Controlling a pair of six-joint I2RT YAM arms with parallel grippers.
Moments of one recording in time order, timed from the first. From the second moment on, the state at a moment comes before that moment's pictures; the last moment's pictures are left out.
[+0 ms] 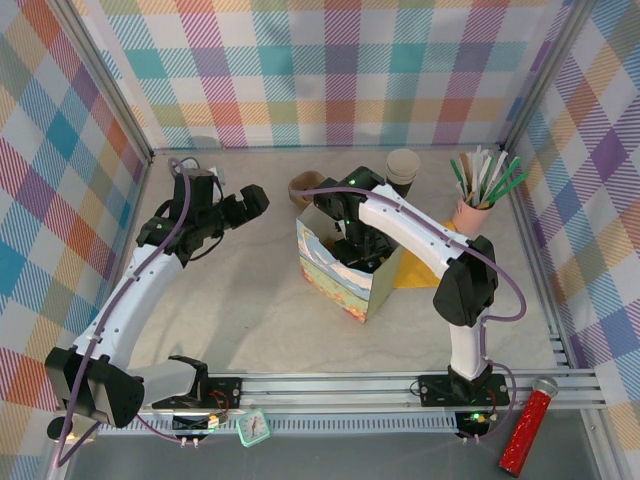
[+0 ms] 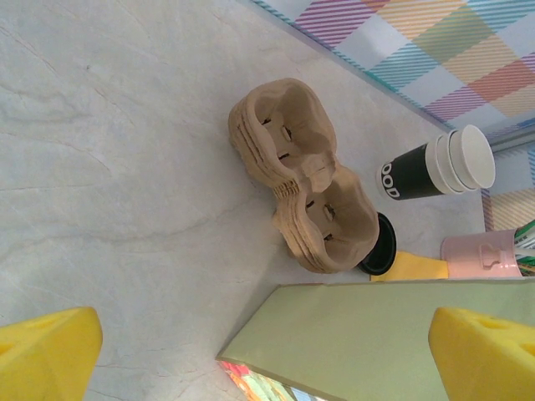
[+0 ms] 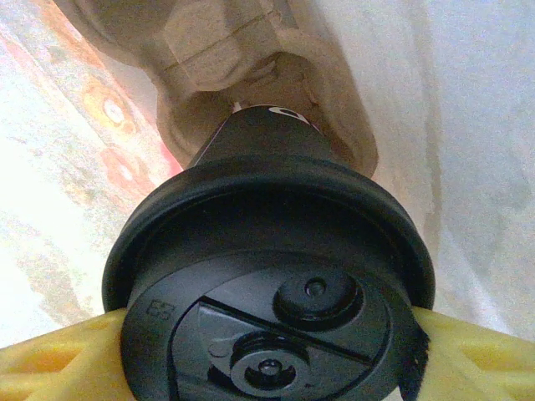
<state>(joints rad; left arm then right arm) -0.26 1.20 1.18 -0.63 0.13 -0.67 0.78 1.94 1.91 -1.70 0.05 0.38</state>
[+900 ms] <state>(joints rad) -0.26 1.20 1.18 -0.63 0.14 -0.67 0.78 1.95 1.94 -1.70 0.05 0.36</state>
